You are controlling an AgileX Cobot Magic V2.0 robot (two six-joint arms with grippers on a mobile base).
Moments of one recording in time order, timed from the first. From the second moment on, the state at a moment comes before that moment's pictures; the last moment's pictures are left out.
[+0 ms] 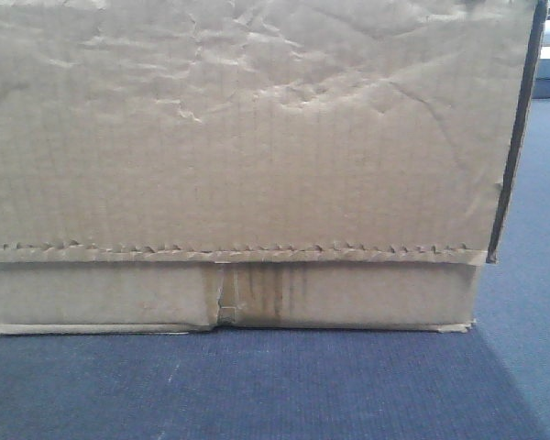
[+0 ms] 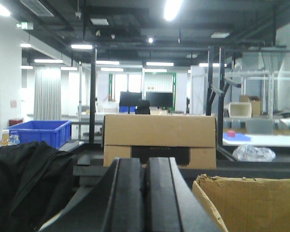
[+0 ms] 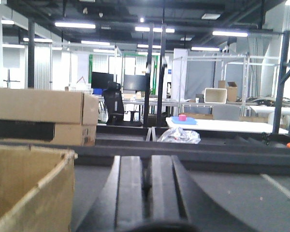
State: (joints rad) left arm 0.01 0.10 -0.51 0.05 0.19 -0.03; right arm 0.04 0.03 -0.41 0.07 0.18 -0.07
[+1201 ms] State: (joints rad) left arm 0.17 1.29 -1.52 0.10 1.16 0.21; right arm 0.11 0.60 -0.79 0.07 0.48 -0.07
